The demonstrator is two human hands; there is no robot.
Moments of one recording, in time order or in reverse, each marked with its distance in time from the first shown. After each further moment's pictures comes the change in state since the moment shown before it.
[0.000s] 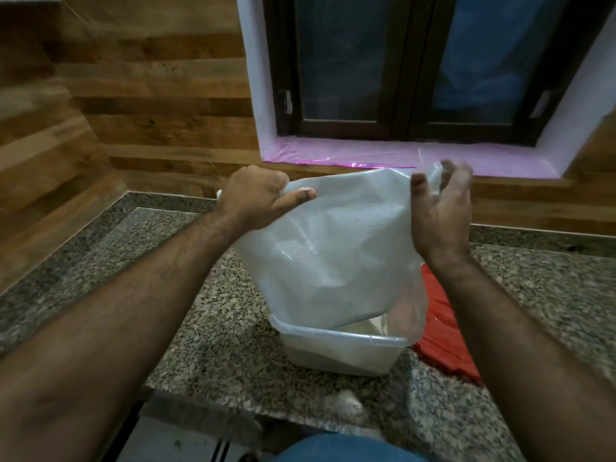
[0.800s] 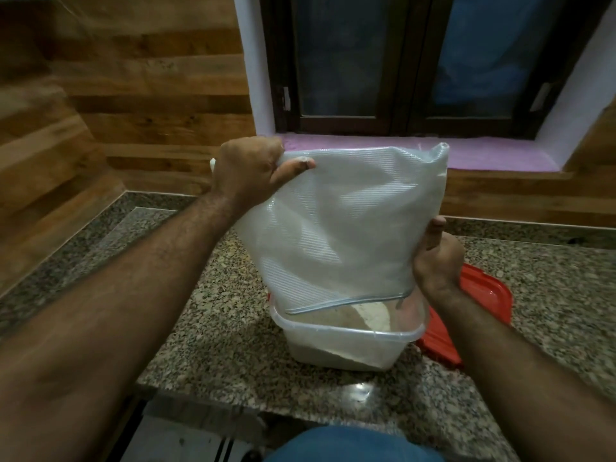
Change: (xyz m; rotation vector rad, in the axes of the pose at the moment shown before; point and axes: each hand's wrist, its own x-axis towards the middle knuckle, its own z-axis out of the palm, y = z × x) left_hand 0.016 -0.008 -0.015 0.062 0.329 0.119; right_hand -0.054 0.049 0.017 -0.014 -0.017 0.349
